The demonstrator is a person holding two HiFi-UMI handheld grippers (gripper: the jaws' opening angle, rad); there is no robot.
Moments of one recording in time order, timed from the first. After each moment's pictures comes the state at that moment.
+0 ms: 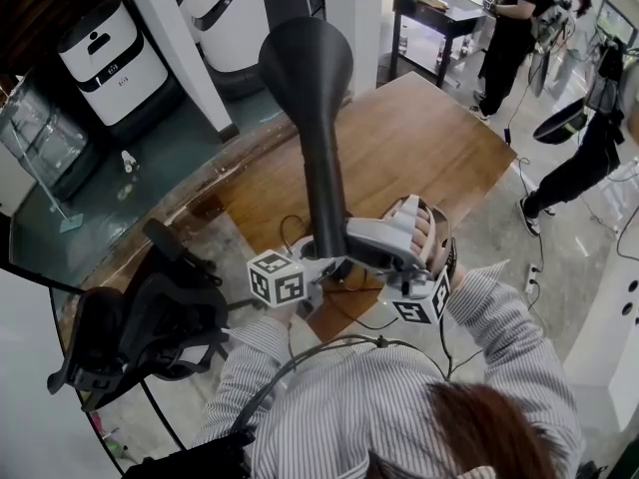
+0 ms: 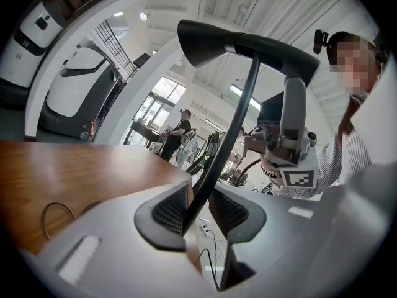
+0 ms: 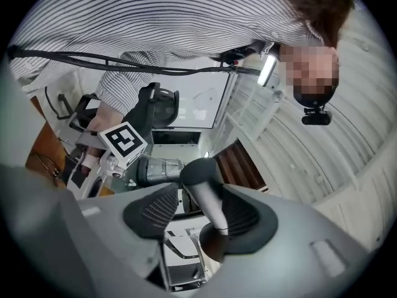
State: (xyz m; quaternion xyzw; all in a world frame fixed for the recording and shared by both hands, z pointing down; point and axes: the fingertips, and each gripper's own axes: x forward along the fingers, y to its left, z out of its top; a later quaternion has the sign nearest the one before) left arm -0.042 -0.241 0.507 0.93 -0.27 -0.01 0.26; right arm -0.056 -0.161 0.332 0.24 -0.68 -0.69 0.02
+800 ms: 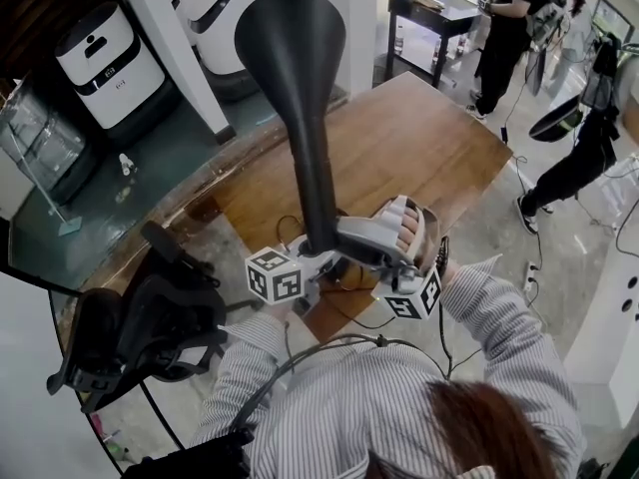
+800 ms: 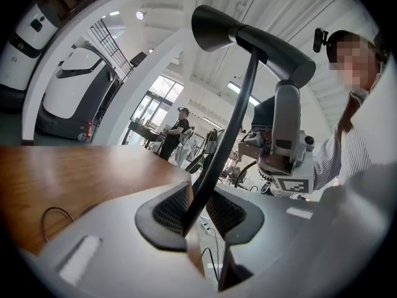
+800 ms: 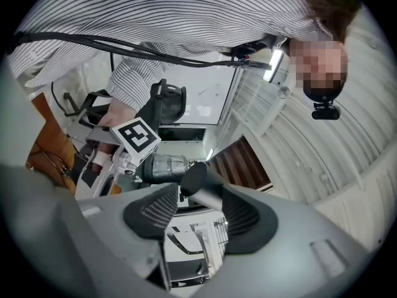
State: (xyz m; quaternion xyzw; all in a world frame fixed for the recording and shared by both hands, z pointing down) left arm -0.037 -0.242 0.507 0.93 -0.27 0.00 0.25; right arm -0.057 -0.171 0.355 0.24 -0.69 -0.69 0.05
